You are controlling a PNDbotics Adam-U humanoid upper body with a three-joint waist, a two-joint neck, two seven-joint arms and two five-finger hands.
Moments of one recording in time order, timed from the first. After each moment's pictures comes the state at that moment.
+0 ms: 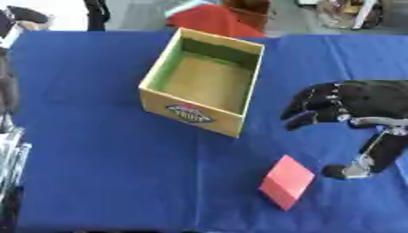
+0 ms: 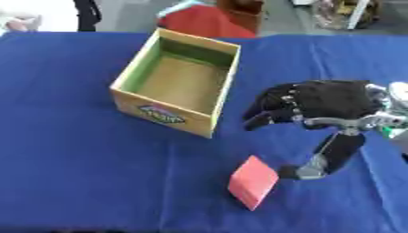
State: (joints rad) left arm -0.39 0.30 -0.10 -1.98 -0.03 -0.30 0.23; right arm -0.45 -0.93 0.39 -1.80 0.45 -0.74 0.42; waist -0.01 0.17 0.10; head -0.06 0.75
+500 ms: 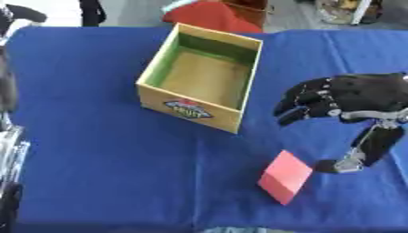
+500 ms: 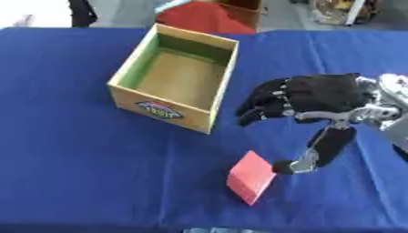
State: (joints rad) left arm -0.38 0.30 -0.11 -1.98 -0.02 -0.29 0.22; right arm -0.48 -0.92 0.43 -1.78 0.44 -0.71 0.45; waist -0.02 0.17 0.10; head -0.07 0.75
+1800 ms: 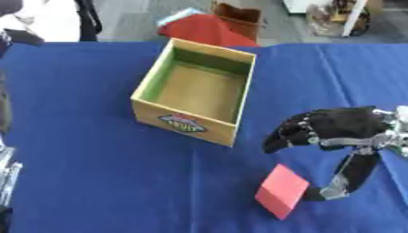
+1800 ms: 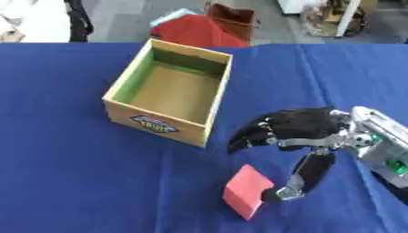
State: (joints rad) left arm -0.38 0.30 -0.11 -1.98 -0.02 -0.29 0.21; right arm -0.45 -0.90 0.48 -1.76 0.33 -0.63 0.53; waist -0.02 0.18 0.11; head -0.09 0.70
